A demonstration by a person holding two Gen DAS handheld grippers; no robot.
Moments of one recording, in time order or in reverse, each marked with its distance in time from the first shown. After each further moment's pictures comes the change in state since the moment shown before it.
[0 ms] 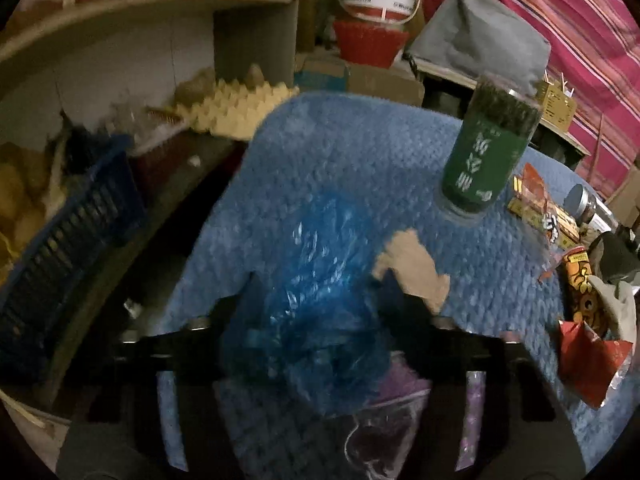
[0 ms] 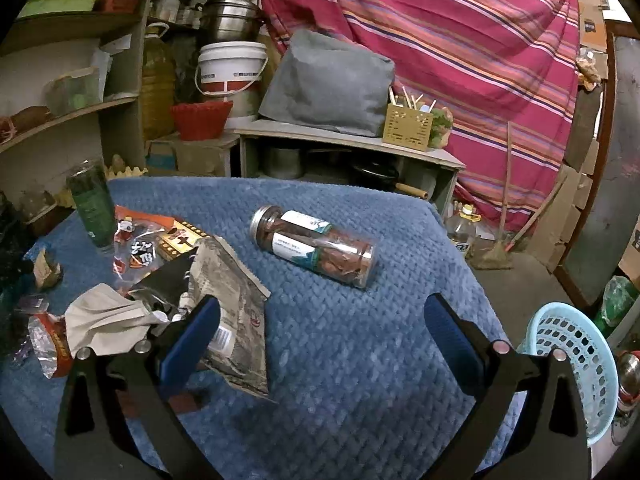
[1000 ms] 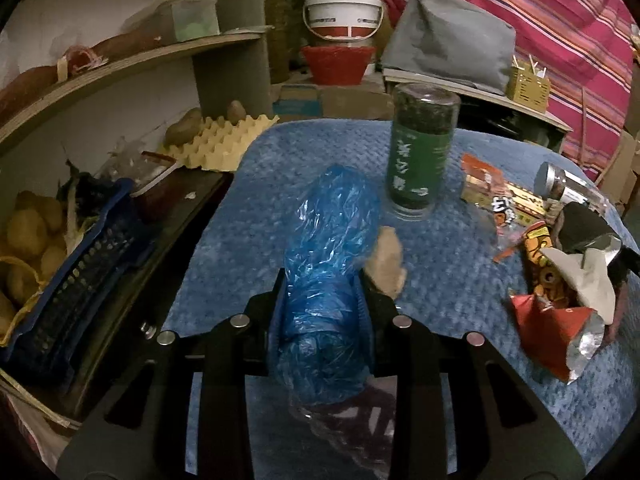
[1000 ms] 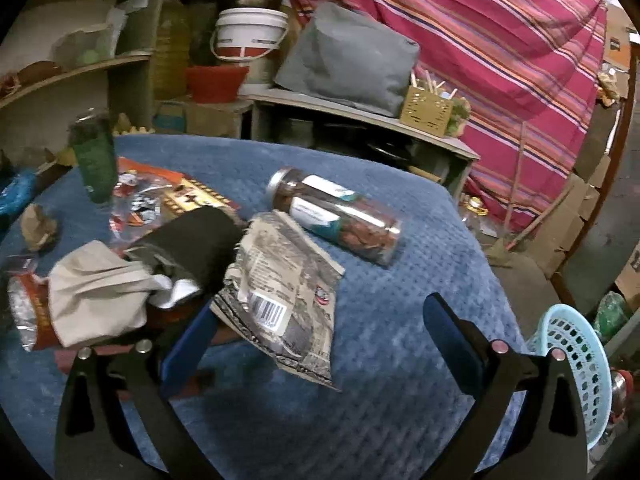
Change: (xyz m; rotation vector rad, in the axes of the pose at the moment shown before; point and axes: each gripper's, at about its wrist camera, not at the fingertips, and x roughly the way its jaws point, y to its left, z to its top) left arm -0.052 -0.049 -0.012 0.127 -0.093 0.027; right arm 0.022 0.024 -0.013 -0.093 0.085 -0.022
